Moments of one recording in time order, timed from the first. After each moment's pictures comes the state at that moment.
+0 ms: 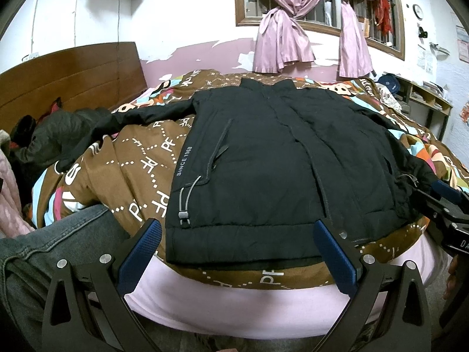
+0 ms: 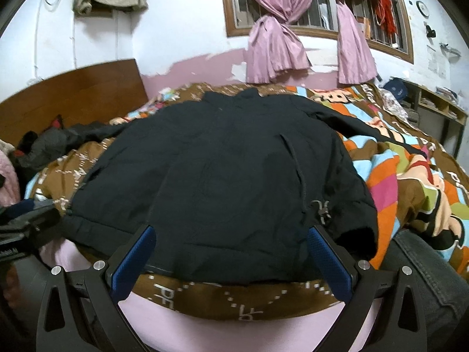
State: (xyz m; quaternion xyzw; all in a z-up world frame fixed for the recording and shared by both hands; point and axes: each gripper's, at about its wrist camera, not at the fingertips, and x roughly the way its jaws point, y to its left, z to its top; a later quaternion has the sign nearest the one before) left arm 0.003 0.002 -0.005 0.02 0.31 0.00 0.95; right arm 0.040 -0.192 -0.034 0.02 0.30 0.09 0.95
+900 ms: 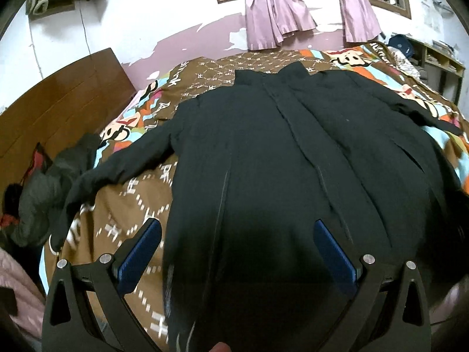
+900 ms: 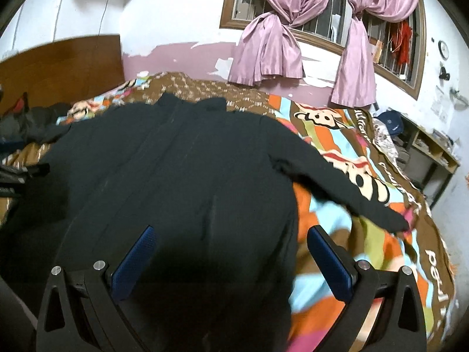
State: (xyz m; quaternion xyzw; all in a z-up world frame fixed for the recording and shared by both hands) left arm 0.186 -0.015 0.021 0.11 0.37 0.02 0.92; right arm 0.206 -0.264 0.012 -0.07 0.30 0.06 0.95
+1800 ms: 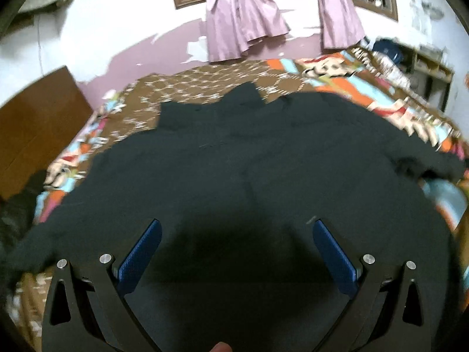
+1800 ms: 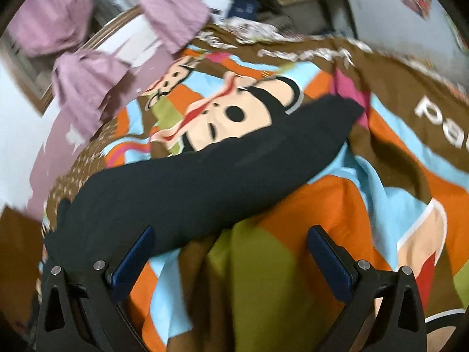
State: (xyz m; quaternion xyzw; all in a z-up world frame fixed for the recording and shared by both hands) left arm 0.368 -0.132 0.005 0.10 0.36 -0.06 0.92; right arm 0.325 -0.535 -0.056 0.34 0.36 -0.16 0.85
